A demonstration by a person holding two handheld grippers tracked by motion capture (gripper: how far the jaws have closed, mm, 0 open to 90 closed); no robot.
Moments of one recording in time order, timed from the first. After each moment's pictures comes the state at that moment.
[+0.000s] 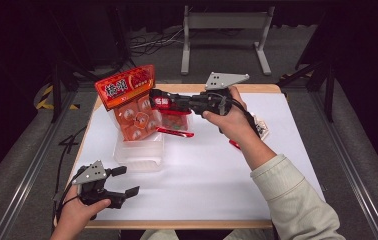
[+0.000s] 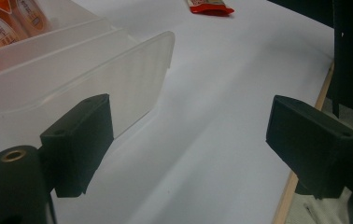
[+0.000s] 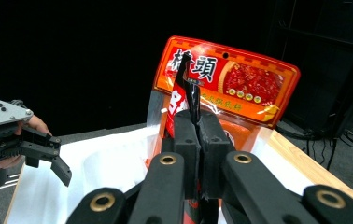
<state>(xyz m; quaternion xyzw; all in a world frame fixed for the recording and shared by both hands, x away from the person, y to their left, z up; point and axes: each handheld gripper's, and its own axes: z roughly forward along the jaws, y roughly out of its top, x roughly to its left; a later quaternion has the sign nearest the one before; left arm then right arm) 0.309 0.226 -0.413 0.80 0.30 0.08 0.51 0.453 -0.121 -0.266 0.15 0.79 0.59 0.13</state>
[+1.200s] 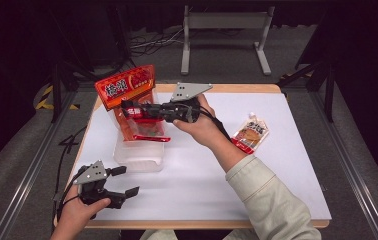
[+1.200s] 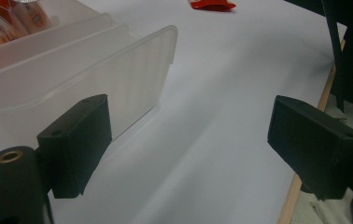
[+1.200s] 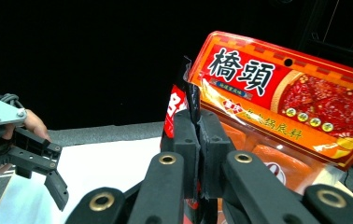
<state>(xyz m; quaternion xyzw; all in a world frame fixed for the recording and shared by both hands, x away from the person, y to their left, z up) 0.311 0.225 -0.415 0.81 0.29 0.08 0.51 0.460 -0.053 -0.296 0.09 0.79 0.59 0.13</state>
